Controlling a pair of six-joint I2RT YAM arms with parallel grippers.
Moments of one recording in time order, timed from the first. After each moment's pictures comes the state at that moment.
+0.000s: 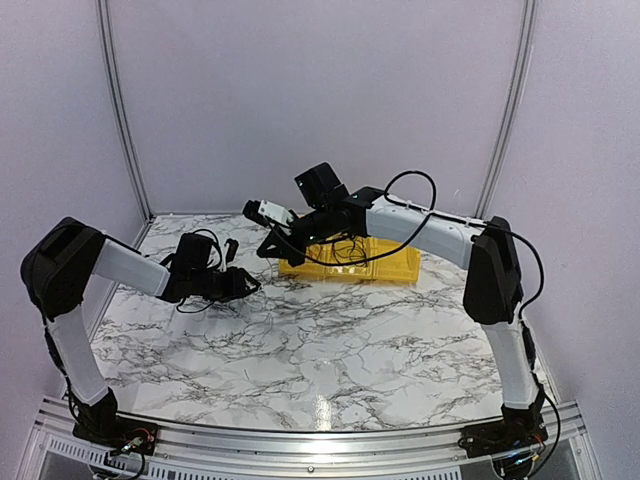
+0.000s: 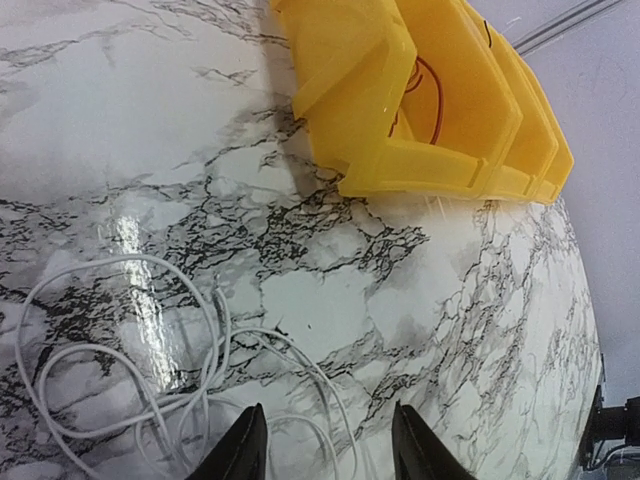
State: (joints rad) left arm -0.45 1.81 0.84 0.30 0.40 -0.52; right arm 0.82 2.26 2.07 -0.53 -0.53 -0.46
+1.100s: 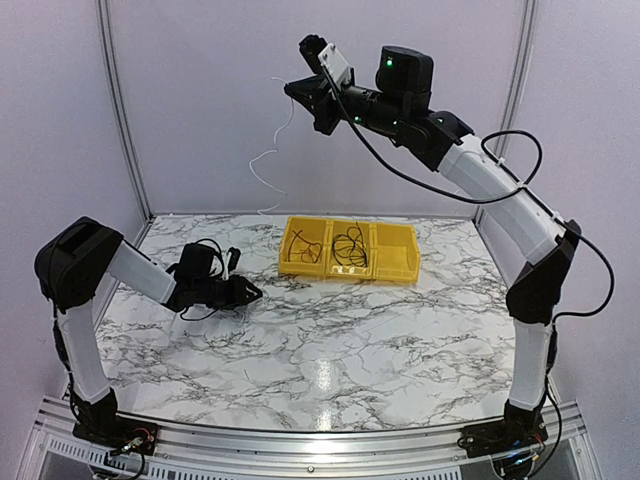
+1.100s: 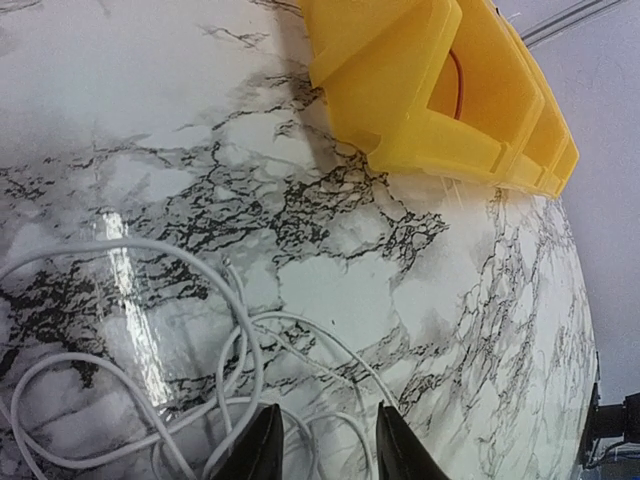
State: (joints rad) left arm -0.45 1.94 0.83 0.44 0.44 -0.54; right arm 0.76 2.01 2.38 -0.26 -0.33 -0.42
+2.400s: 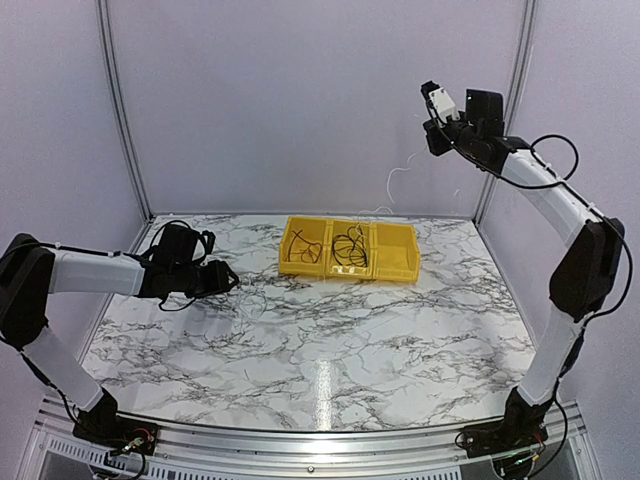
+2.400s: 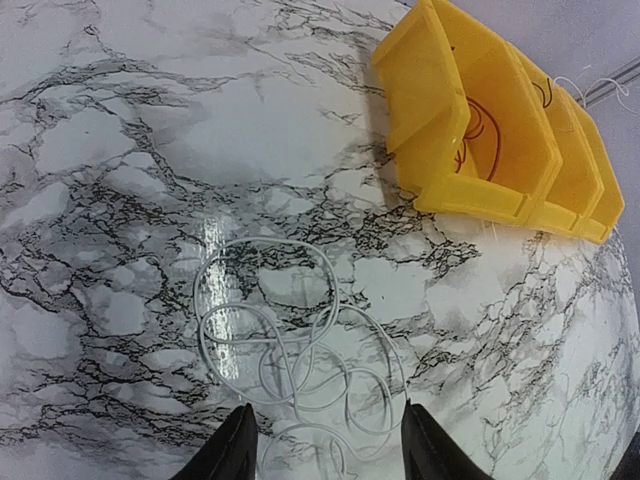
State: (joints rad) left arm -0.46 1.57 0.80 0.03 0.13 -0.53; right arm 0.25 1.81 1.90 -0.28 -0.04 -0.37
